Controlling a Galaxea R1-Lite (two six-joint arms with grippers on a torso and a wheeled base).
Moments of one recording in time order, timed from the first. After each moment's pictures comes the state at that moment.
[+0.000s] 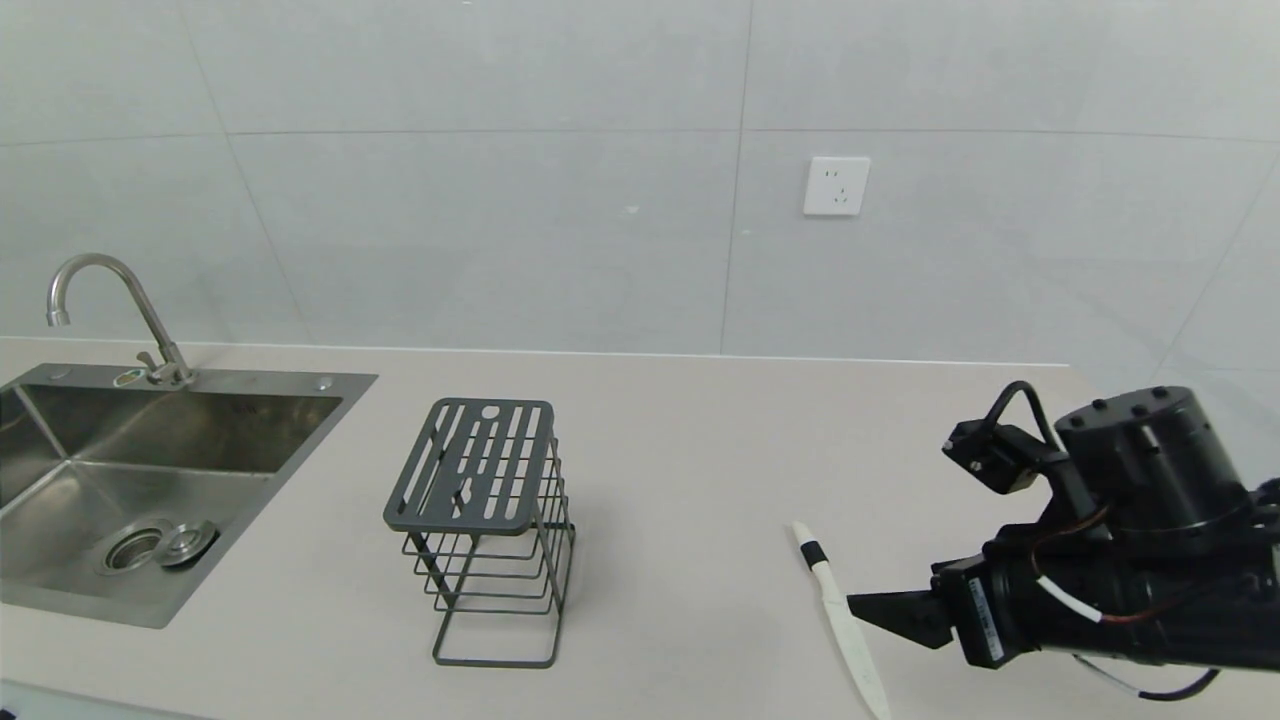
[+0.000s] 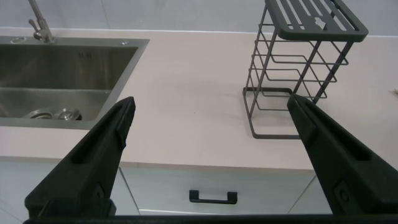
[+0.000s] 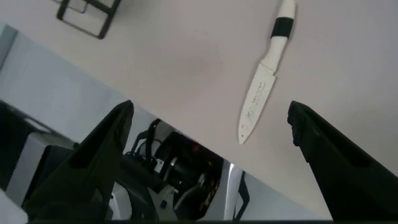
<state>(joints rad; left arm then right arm) 0.00 0.00 0.00 0.00 -0.03 0.00 0.57 1.53 -0.60 -0.08 0.10 0.25</state>
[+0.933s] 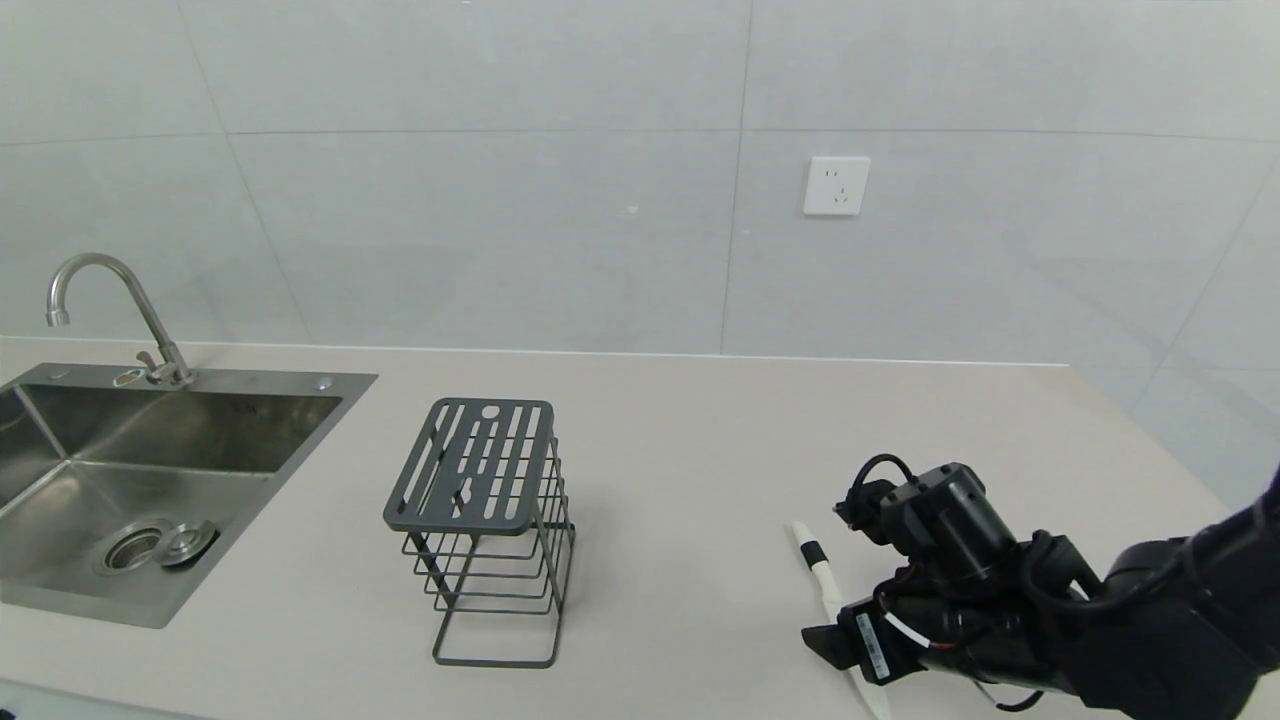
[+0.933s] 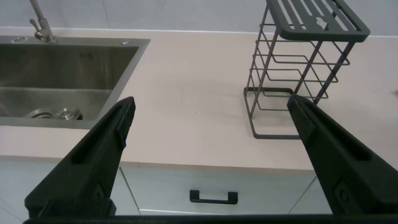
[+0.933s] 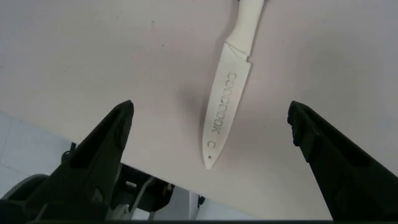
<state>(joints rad) 0.00 0.00 0.00 0.00 -0.03 0.00 0.62 1.91 -0.56 -0.34 -0.15 0.26</state>
